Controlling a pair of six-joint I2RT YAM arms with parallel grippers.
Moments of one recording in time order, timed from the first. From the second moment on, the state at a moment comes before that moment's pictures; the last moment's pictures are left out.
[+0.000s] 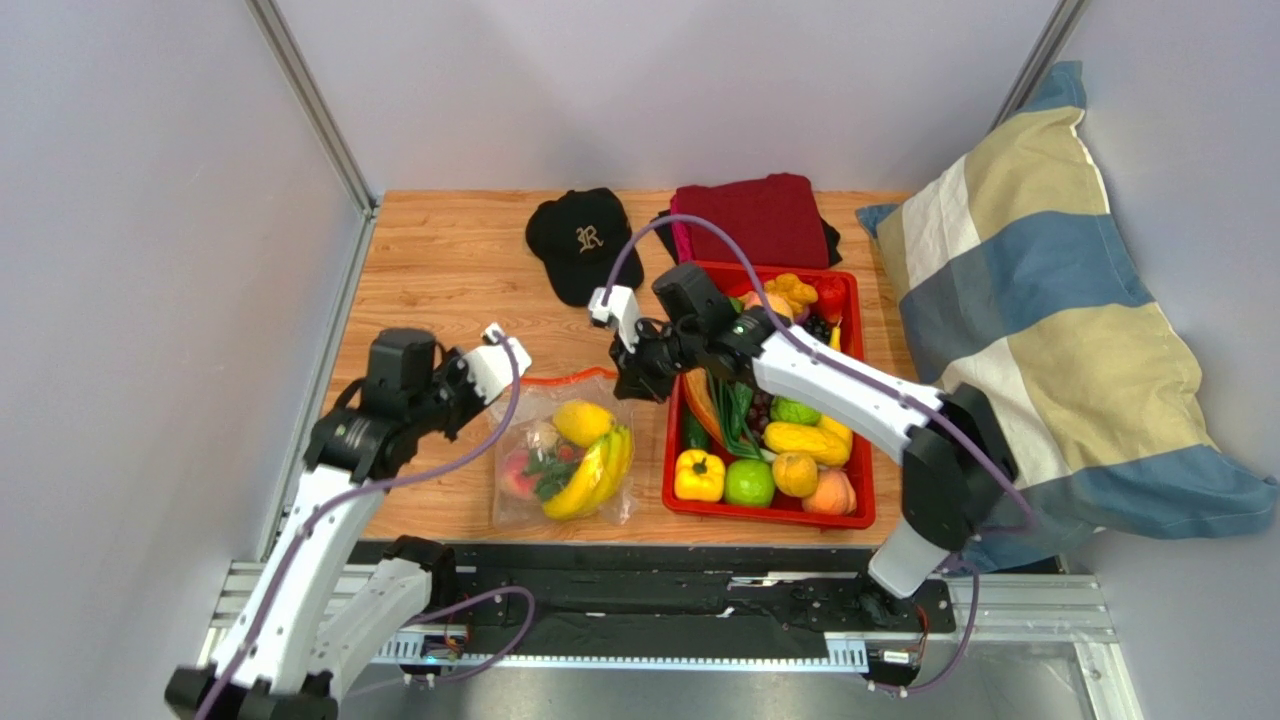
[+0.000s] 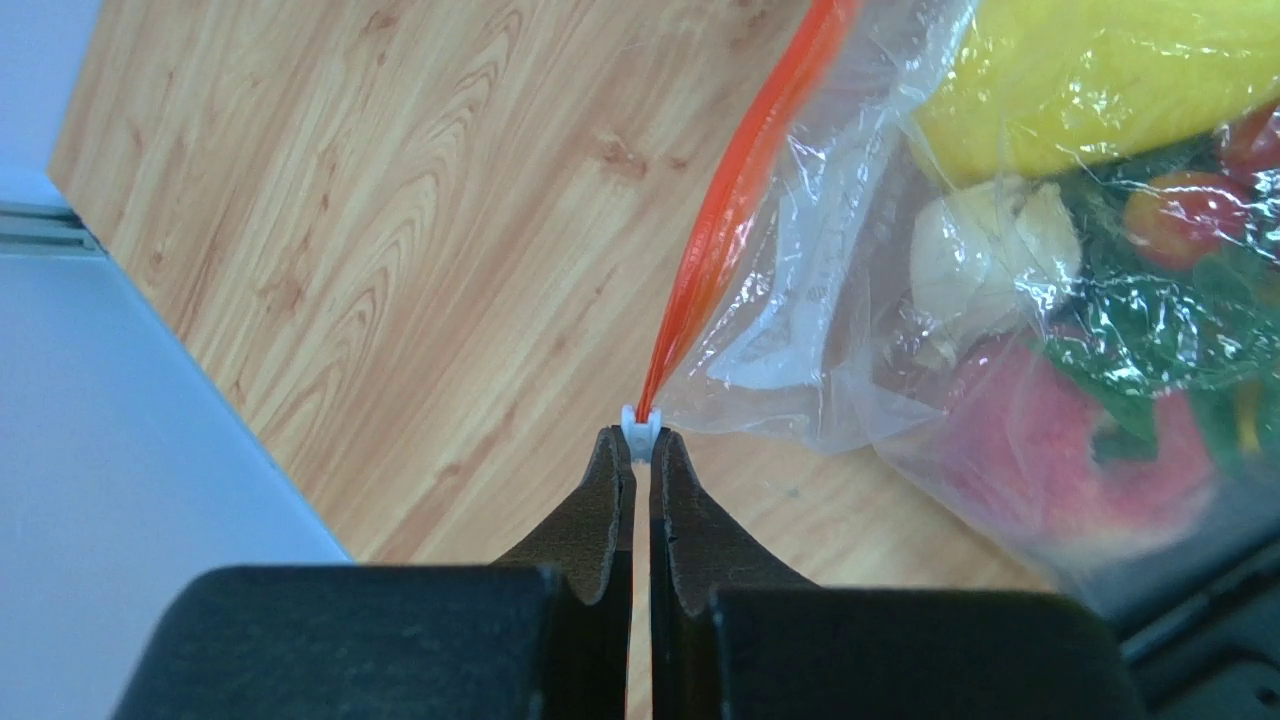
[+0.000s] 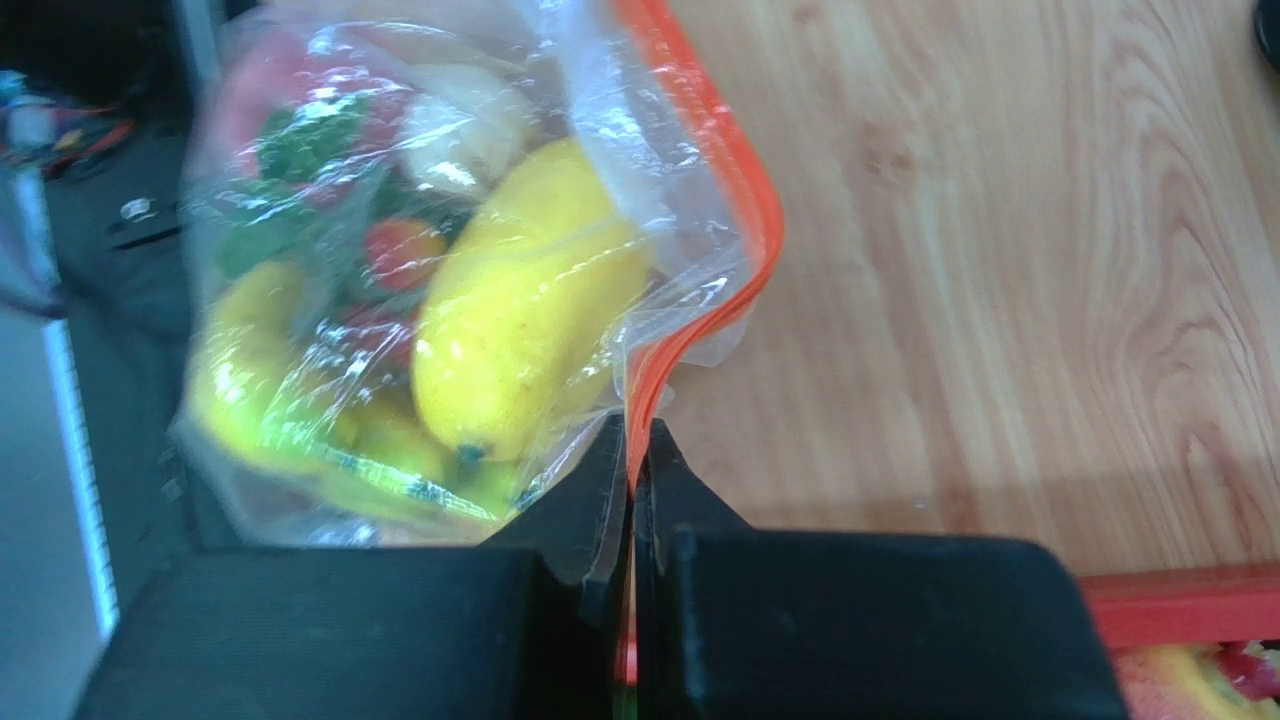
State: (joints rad) left arm -0.24 0.73 0.87 -0.86 0.18 0.71; right arm 0.79 1.60 1.30 -0.43 -0.54 -0.25
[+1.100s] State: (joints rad) left arm -0.16 1.44 1.73 -0.96 0.37 0.19; right arm 0.31 1.29 1.41 -0.44 -0.41 -0.03
